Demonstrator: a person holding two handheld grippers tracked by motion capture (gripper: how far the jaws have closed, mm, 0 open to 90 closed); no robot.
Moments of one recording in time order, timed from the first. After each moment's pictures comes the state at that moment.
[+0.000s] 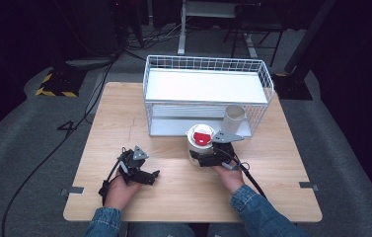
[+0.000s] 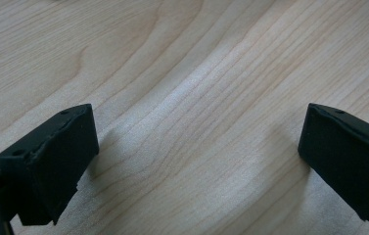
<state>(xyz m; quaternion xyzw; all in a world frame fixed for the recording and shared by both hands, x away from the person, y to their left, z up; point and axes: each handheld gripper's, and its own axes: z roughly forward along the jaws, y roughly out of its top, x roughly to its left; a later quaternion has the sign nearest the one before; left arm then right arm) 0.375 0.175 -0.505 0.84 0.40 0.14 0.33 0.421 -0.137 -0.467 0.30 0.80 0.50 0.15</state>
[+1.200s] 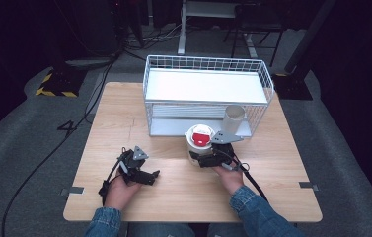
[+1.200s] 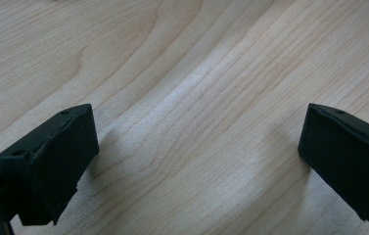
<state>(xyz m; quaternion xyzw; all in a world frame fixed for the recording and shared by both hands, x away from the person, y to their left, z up) 0.375 0.175 -0.505 0.84 0.40 0.14 0.33 0.419 -0.136 -0.465 0.29 0.80 0.50 0.16</state>
